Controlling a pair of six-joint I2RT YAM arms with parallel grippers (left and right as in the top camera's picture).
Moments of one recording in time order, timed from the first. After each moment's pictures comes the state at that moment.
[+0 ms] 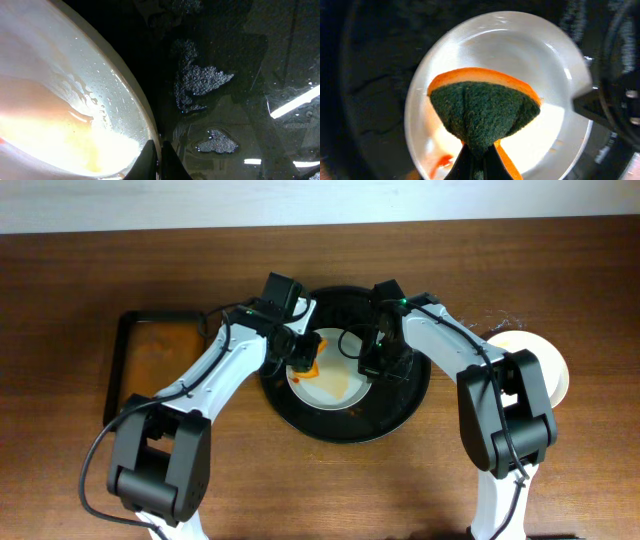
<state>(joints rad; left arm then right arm) -0.39 1.92 1.40 -0.67 0.25 -0.12 0.32 2.11 1.49 -0.96 -0.26 0.56</state>
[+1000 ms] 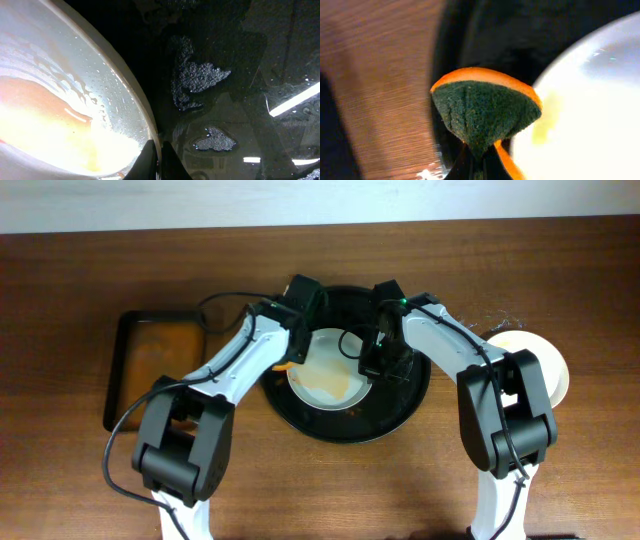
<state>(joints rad) -0.45 2.04 1.52 -0.80 -0.30 -0.13 0.32 2.11 1.49 -0.96 -0.26 0.56</state>
